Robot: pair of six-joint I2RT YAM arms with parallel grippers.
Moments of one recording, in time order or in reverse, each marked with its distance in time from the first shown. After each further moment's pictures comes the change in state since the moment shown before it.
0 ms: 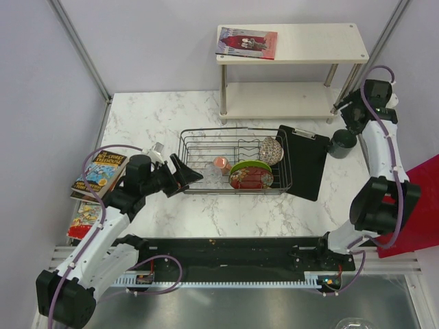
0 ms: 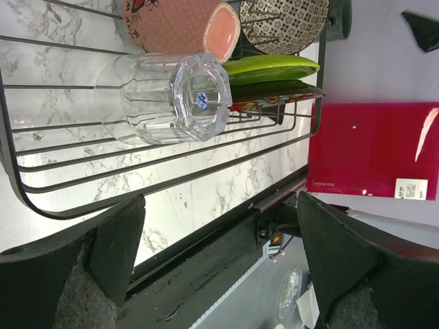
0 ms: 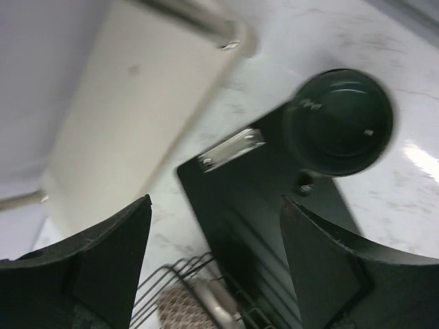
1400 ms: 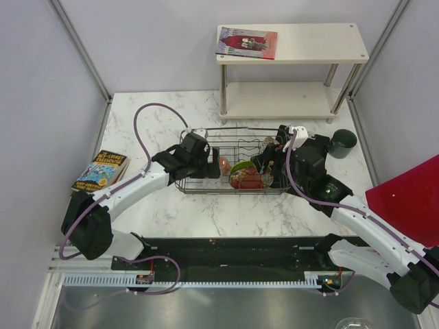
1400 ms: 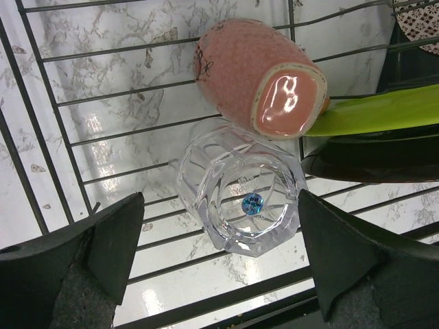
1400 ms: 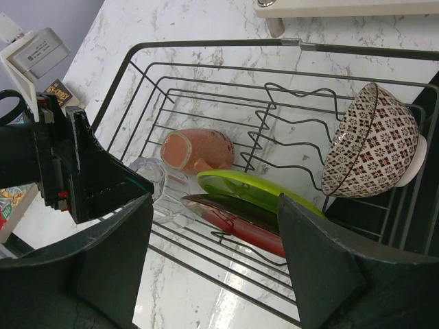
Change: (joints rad) left arm -0.348 0.591 0.435 -0.191 -0.560 0.338; right arm 0.872 -0.681 -0.748 0.524 -0.001 -0.335
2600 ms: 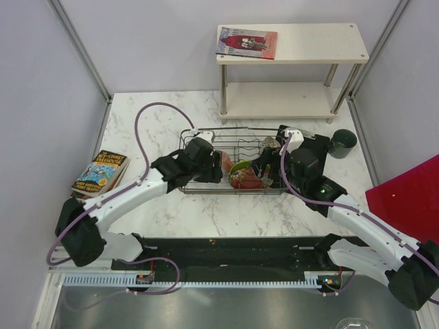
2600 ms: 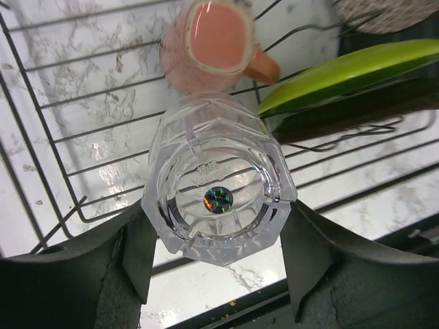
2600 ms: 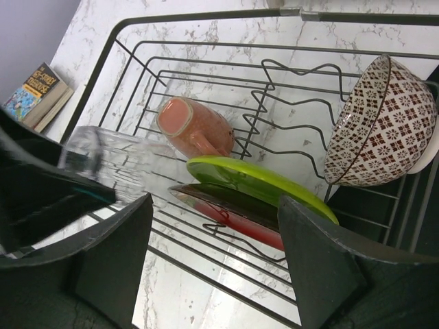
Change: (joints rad) left arm -0.122 -0.019 0.024 -0.030 -0.078 0.005; right arm 0.000 0.051 -0.061 0.053 -0.019 0.011
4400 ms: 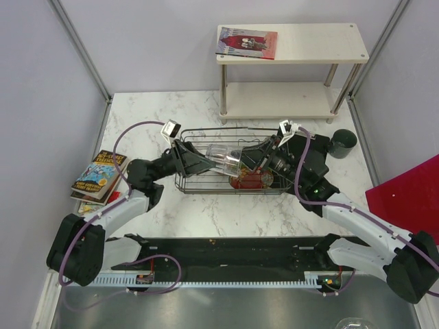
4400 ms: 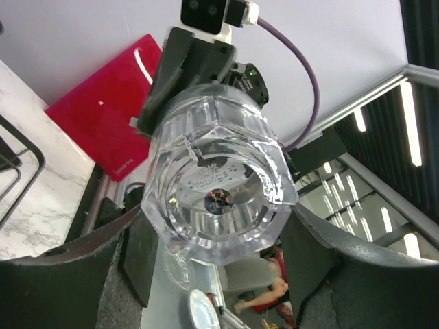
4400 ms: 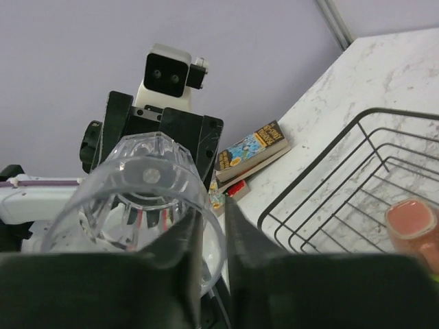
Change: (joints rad) left arm 0.364 -0.201 -0.544 1.779 1.065 -0.989; right arm 0.027 0.042 -0.039 0.634 -0.394 0.300
